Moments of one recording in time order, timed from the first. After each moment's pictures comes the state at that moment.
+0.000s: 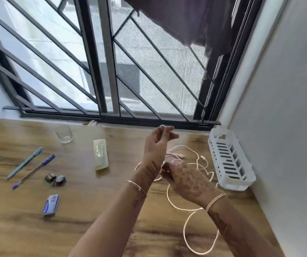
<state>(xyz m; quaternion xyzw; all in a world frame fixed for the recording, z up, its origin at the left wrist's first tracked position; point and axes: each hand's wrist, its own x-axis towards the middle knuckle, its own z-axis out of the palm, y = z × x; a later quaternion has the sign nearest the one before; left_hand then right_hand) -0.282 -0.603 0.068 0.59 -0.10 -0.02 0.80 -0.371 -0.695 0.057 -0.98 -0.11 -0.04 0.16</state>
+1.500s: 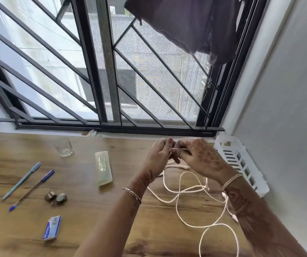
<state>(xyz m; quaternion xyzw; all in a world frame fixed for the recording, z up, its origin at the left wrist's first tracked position) -0.248 -0.585 0.064 0.64 -0.21 -0.11 0.73 -0.323 -0.706 0.131 -0.96 -0.08 -0.14 0.22</state>
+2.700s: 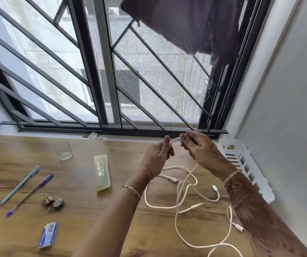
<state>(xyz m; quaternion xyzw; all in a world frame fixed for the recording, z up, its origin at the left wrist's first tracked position) -0.213 -0.591 0.051 0.78 -0.22 0.01 0.58 -0.286 -0.733 0.116 -0.85 0.00 -0.12 0.51</state>
